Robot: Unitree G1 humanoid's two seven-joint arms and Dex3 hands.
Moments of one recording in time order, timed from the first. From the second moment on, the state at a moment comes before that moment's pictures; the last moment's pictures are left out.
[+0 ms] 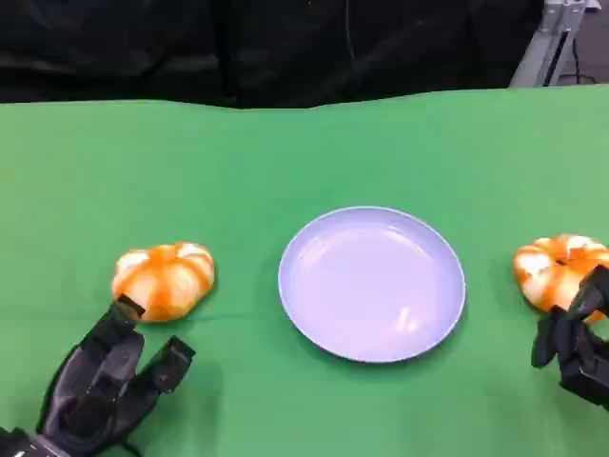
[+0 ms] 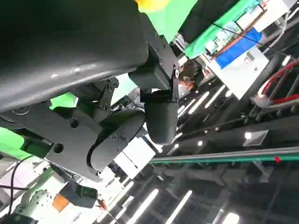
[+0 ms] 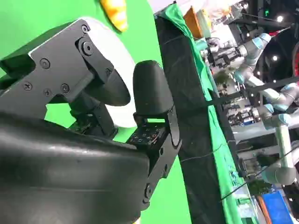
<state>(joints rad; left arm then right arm) -0.31 0.10 0.43 0.94 -0.66 0.21 -1.15 -0.07 -0.02 -0.29 0.40 0.46 -0.20 0.50</state>
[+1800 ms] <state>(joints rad) -0.14 0.13 0.18 0.41 0.58 -0.70 -0.01 -0.07 -0.02 -0.29 0.40 0.46 -0.20 0.51</state>
